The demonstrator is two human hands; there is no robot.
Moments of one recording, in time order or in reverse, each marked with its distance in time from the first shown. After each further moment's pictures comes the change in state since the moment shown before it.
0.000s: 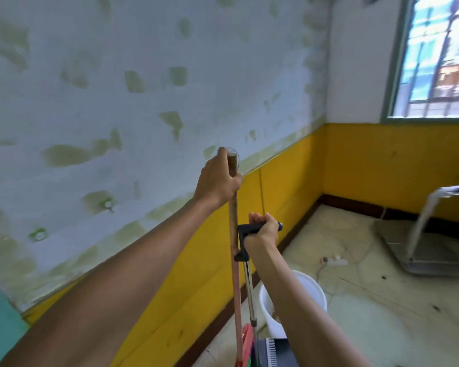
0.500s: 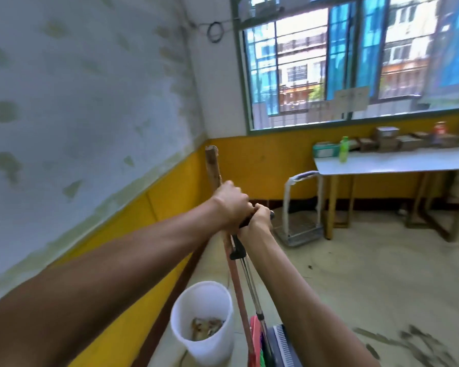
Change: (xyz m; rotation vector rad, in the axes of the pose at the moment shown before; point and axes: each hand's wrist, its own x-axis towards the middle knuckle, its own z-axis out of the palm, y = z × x) left_hand -0.060 0.299 0.141 1.160 -0.607 1.100; right_hand -0.060 -0.273 -0.118 0.183 0.163 -0.263
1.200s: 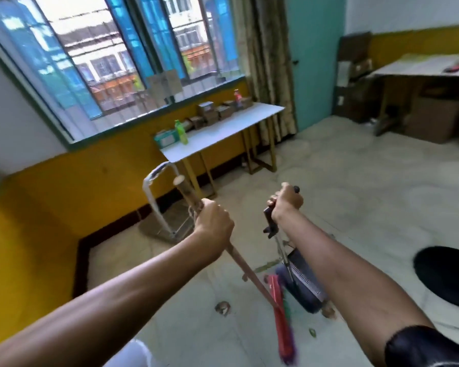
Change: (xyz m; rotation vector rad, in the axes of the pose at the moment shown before) left_hand 0.144 0.180 -0.110 0.229 0.316 0.256; right_hand 0.061 -0.273 -0.241 0.280 0.587 -0.700
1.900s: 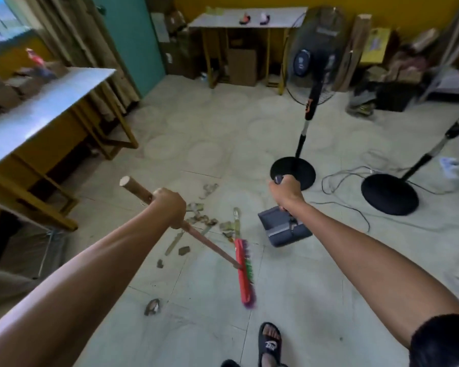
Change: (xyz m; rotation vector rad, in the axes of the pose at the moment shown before) left_hand 0.132 0.073 0.007 -0.134 0.111 0.503; right_hand 0.012 -0.019 -0.214 -1.042 0.540 -0.419
